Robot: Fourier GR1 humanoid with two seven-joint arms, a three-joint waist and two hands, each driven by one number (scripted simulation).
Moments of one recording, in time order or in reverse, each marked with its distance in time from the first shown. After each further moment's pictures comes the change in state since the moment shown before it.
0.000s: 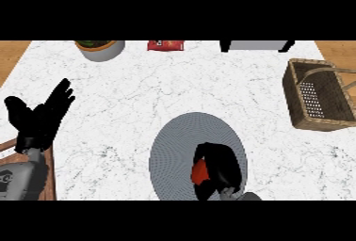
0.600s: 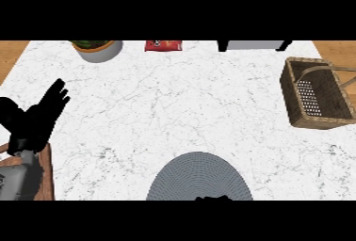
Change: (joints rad) left arm 0.017 0.008 0.019 -0.040 0.004 -0.004 0.031; right arm 0.266 -0.178 0.319 -0.532 0.046 0.231 0.007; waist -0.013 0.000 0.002
